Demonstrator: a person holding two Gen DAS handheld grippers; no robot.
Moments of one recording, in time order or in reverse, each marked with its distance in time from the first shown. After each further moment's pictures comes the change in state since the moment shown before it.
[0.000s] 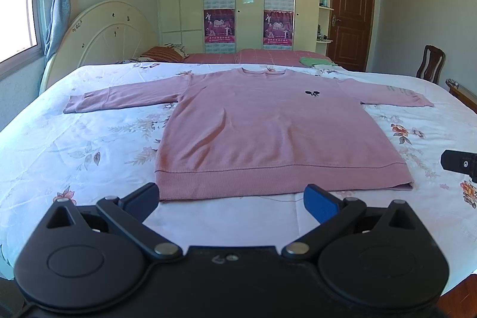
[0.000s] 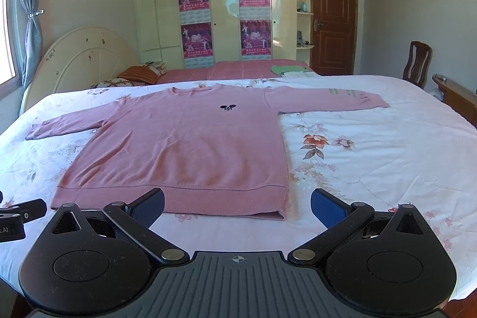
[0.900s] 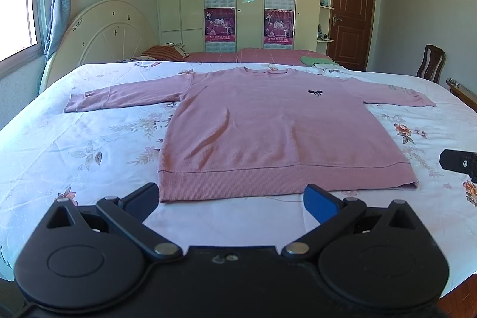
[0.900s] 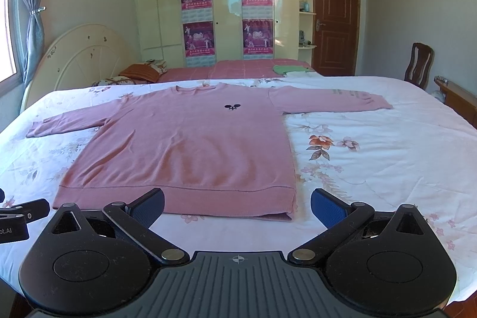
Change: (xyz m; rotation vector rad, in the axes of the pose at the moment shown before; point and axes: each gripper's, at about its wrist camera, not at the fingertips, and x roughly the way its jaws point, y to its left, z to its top) left arm 0.005 0.003 0.000 -0.001 0.004 0.003; right arm 0.006 0.007 0.000 -0.011 0.006 0.003
